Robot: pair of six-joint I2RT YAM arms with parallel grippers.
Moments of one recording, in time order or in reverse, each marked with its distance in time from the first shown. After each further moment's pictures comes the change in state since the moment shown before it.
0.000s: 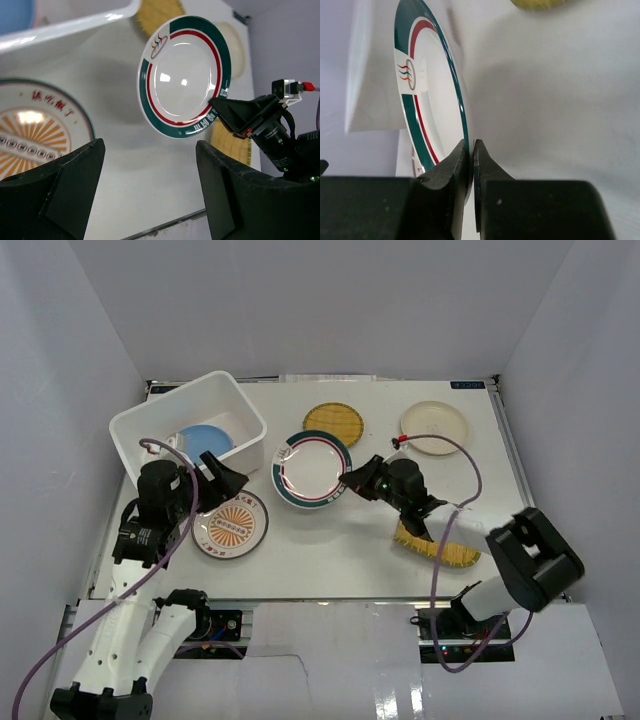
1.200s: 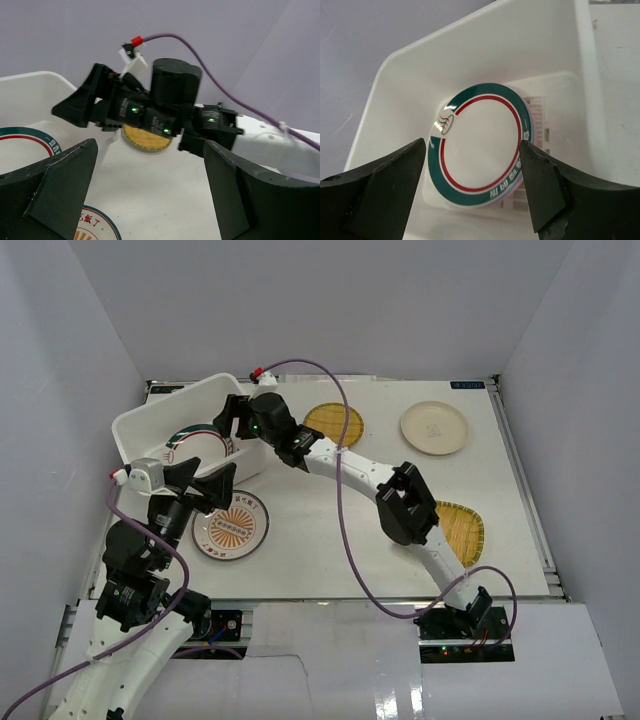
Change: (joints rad) left arm -0.270 -0.353 -0.089 0.459 -0.276 0.364; right arm 0.307 0.900 1.608 -0.515 0.186 -0.378
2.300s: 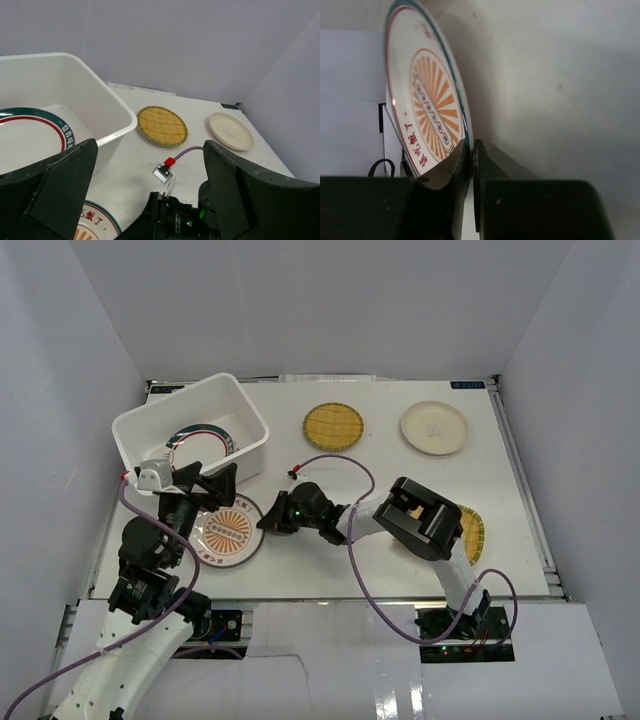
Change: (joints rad) left arm -0.002 0.000 -0.112 0.067 -0.103 -0.020; right arm 0.092 -0.274 -1.112 0.567 -0.262 0.447
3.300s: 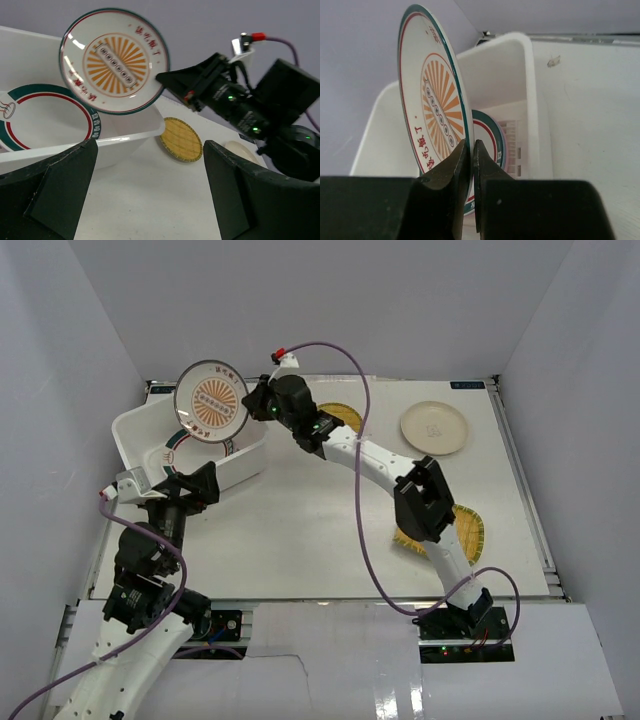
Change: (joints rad) left arm -0.004 -0.058 0.006 -0.102 -0.243 -0.140; right arm -0.179 0.027 0.882 -0.494 0.242 -0.484
